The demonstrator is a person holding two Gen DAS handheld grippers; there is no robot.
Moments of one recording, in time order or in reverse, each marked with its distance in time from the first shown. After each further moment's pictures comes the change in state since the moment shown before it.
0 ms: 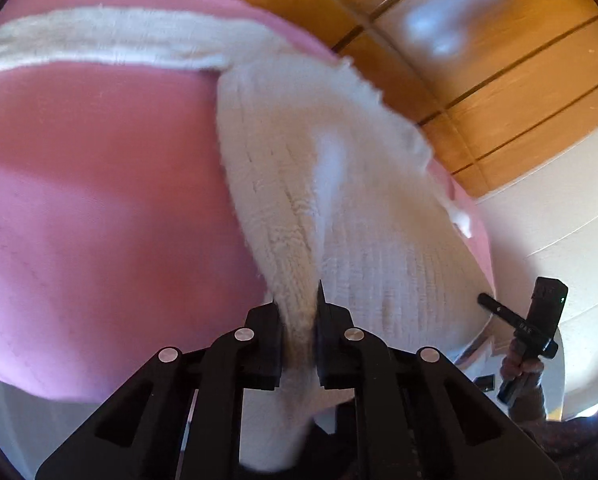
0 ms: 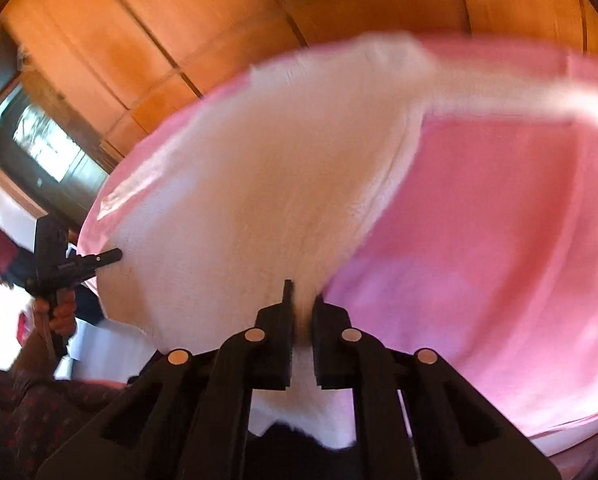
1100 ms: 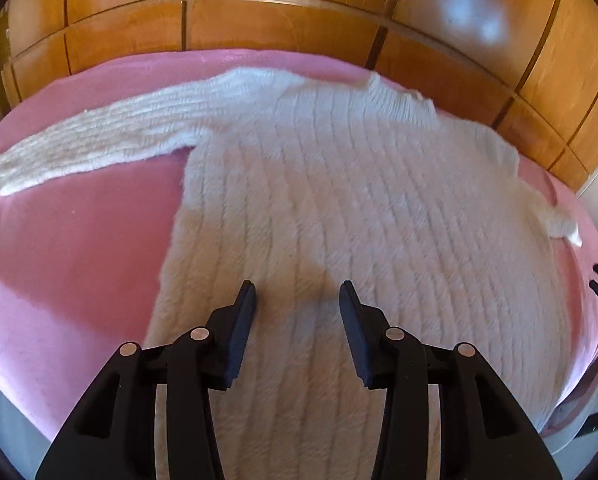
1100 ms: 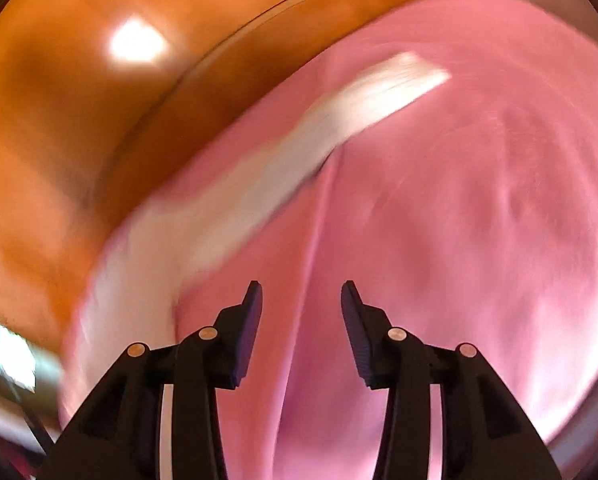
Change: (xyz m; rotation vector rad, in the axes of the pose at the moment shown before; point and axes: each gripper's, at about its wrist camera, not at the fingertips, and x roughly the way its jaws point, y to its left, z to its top) left arm 0.096 -0.086 0.053 0.155 -0.154 0.442; right arm 0.000 -0.249 0.062 0.759 -0.356 -0.184
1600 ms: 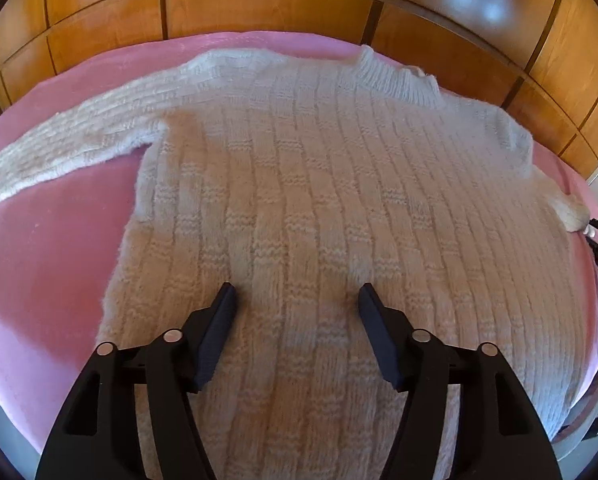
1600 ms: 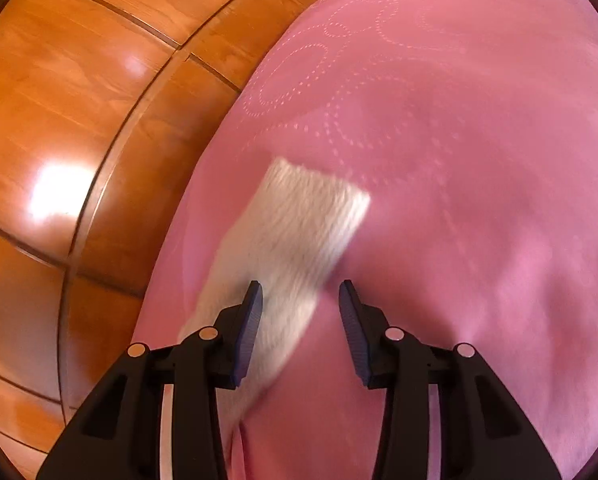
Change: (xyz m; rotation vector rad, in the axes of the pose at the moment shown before) left arm 0.037 -0.027 0.010 0.033 0.068 0.044; right arm 0.099 -0.063 0.134 0.267 -0.158 -0.119
